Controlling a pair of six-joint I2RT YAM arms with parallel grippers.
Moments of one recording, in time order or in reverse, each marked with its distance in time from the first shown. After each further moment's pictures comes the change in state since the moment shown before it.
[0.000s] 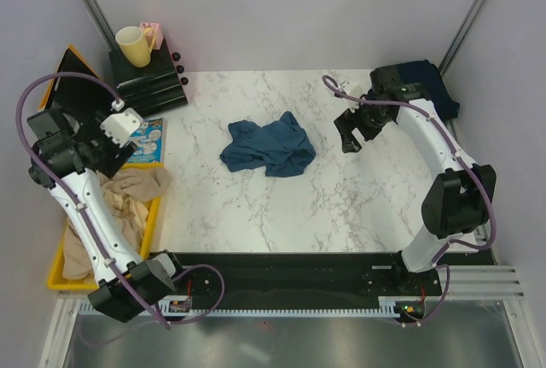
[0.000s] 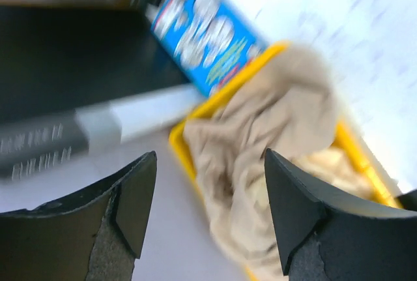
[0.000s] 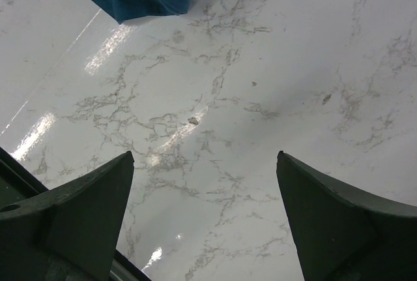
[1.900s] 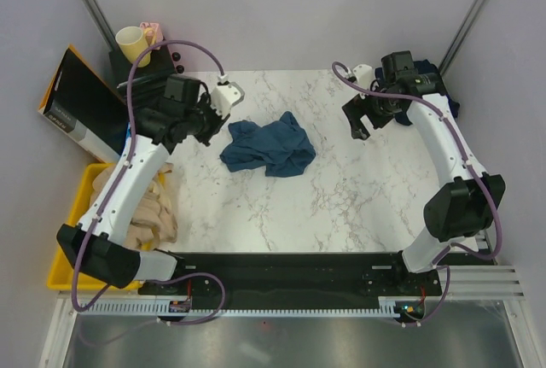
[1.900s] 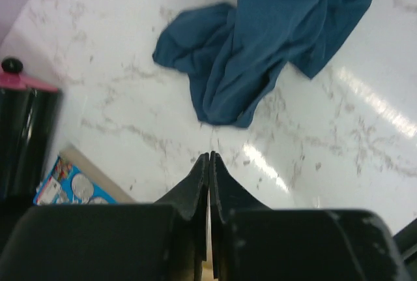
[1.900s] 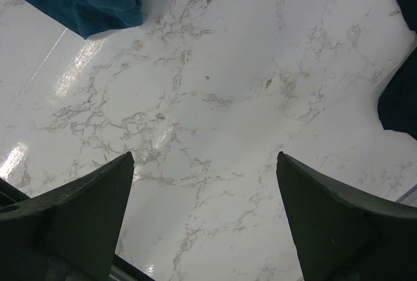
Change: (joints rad) left arm -0.983 0.251 0.063 0.333 -0.268 -0.772; right arm -0.030 -0.029 0.144 -0.060 0.090 0.040
